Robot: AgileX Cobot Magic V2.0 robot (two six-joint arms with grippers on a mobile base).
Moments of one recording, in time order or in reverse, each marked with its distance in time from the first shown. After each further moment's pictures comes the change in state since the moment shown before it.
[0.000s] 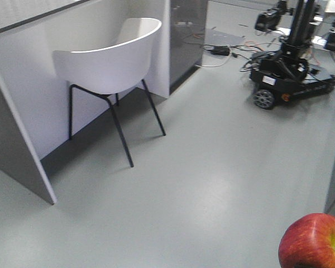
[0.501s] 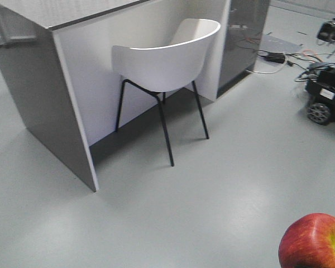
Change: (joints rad) left arm 0.000 0.000 0.000 0.000 0.000 0.000; right arm 0.000 0.000 0.000 0.000 0.000 0.000
